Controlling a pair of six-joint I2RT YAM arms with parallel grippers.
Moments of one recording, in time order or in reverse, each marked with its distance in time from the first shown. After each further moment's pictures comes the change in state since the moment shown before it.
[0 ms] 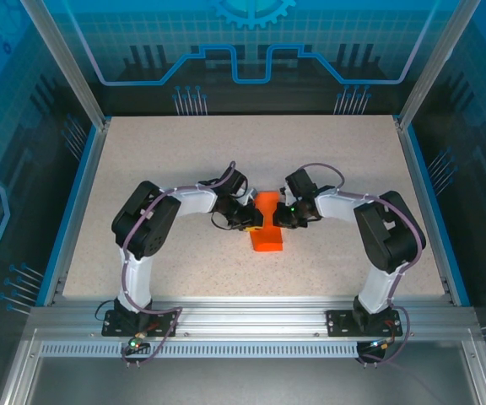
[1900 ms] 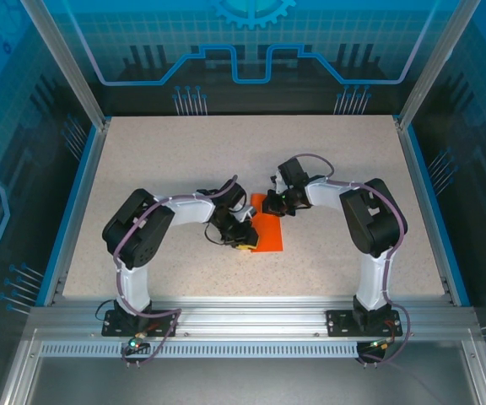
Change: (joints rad) left arm -0.059 -0.111 -0.127 -0.149 0.016 0.110; right arm -0.007 0.178 0.186 0.052 -0.096 0.043
